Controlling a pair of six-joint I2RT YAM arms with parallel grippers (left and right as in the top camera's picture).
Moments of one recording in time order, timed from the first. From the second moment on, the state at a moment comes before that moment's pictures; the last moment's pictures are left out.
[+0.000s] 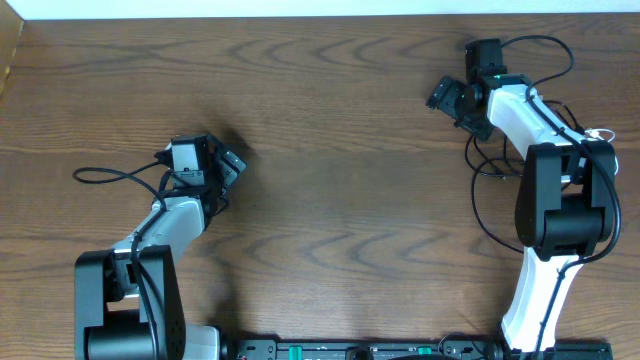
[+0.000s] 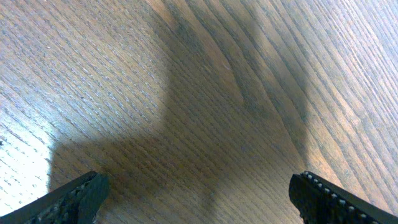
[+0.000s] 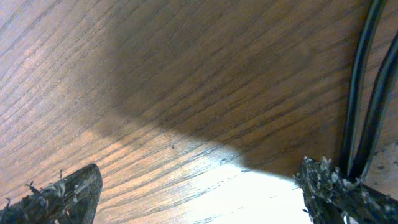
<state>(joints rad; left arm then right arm) 0.06 1.61 0.68 -0.03 -0.03 -0.75 0.07 2.18 1.56 -0.57 -0.03 0.67</state>
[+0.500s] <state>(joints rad) 0.06 1.61 0.68 -0.03 -0.03 -0.76 0.07 2.16 1.56 -0.65 -0.05 0.56</state>
